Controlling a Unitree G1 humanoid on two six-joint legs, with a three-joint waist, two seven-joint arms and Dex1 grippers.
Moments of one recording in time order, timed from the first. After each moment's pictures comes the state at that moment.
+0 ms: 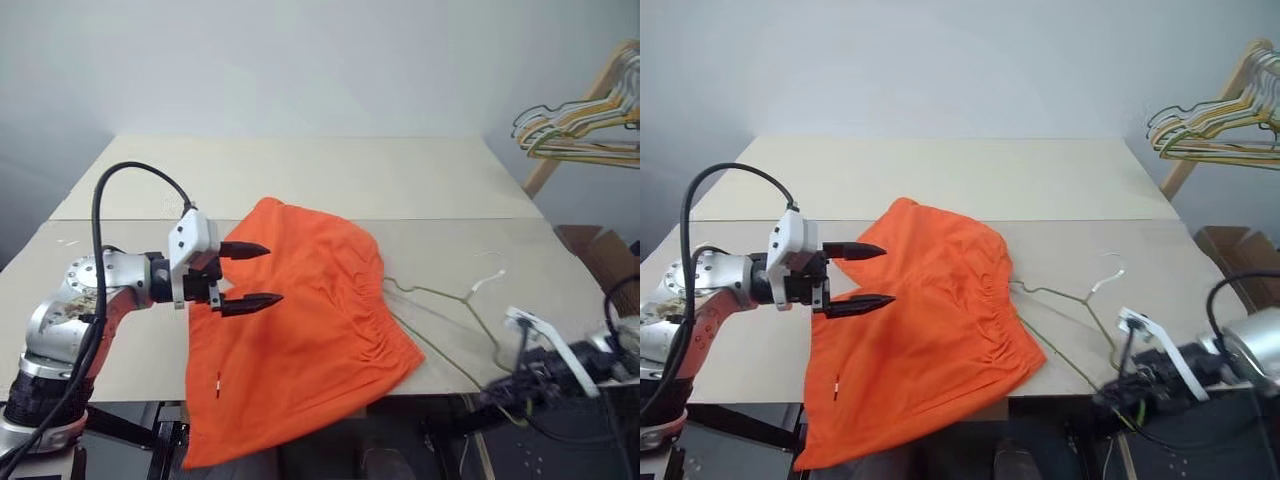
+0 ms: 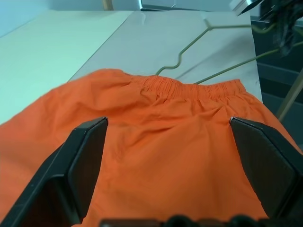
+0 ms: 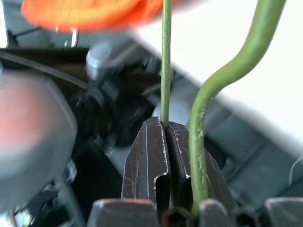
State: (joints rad) left arm -0.37 0.82 0.06 -0.31 -0.54 0.57 -1.11; right arm -0.38 -1.13 0.26 0.04 0.62 1.32 1.35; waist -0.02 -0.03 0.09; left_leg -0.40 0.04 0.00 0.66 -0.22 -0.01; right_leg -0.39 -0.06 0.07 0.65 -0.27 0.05
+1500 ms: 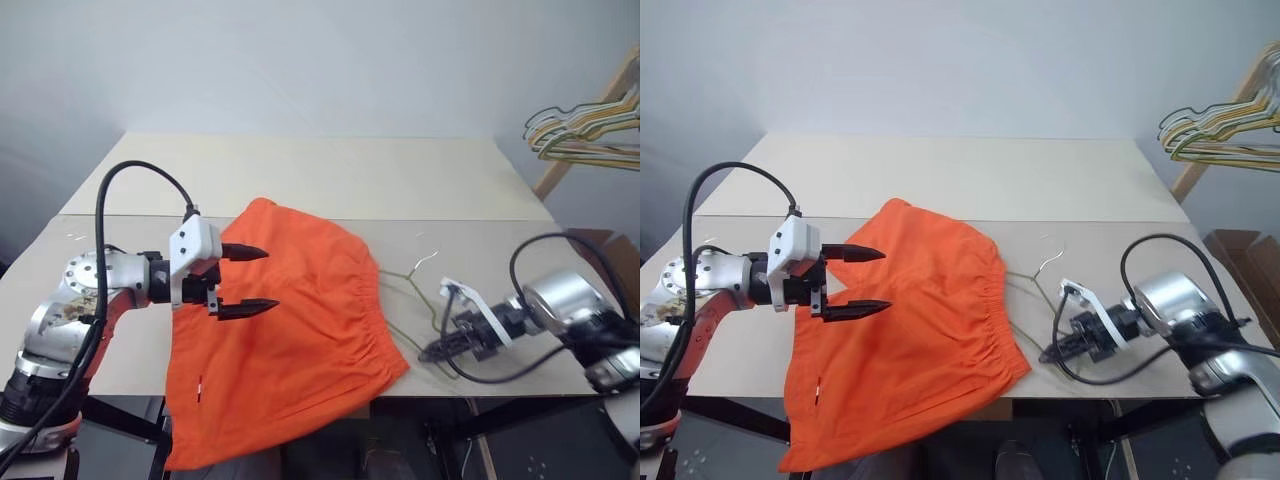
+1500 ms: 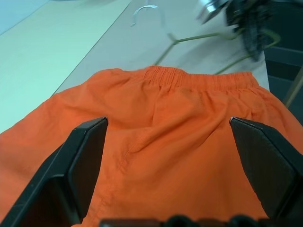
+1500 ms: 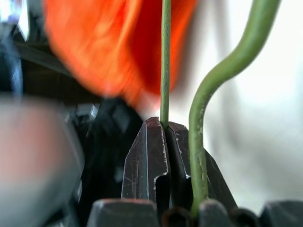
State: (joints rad) left arm -0.35 0.85 0.04 -0.31 -0.51 0.50 -1.14; right arm -0.76 -0.84 0.53 0.45 0.49 1.28 1.42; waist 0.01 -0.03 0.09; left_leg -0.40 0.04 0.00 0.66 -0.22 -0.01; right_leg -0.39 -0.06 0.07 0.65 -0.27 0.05
